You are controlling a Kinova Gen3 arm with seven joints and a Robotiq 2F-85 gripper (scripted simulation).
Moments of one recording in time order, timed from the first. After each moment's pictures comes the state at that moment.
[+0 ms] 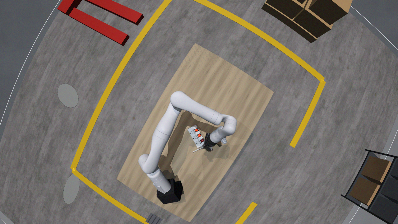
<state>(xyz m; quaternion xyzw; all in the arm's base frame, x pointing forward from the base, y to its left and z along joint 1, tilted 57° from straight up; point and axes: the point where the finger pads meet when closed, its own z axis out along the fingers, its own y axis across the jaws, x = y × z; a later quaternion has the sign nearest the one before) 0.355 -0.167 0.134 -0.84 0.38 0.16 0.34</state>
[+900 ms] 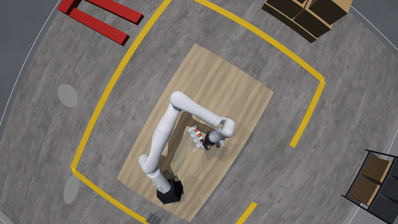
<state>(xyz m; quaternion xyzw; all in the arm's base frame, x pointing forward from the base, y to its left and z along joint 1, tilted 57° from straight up) 0.375 -0.154 0.135 -0.78 0.48 0.16 0.37</state>
